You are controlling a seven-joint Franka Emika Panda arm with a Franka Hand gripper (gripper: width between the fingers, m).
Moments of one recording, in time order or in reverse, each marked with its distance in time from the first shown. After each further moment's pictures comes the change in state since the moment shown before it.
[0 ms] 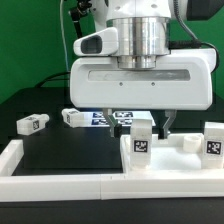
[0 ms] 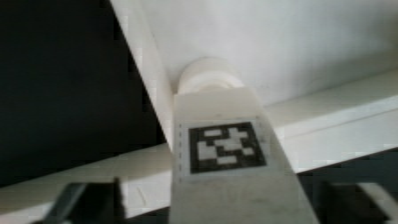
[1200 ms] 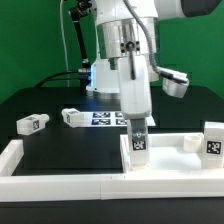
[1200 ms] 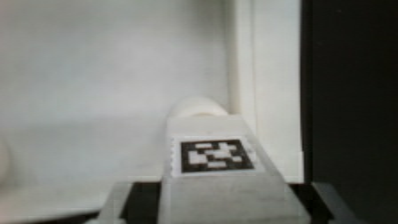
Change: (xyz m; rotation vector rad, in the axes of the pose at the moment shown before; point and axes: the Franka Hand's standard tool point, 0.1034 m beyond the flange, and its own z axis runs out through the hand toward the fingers) arm -0.009 0.001 0.002 0.113 -0.069 1.503
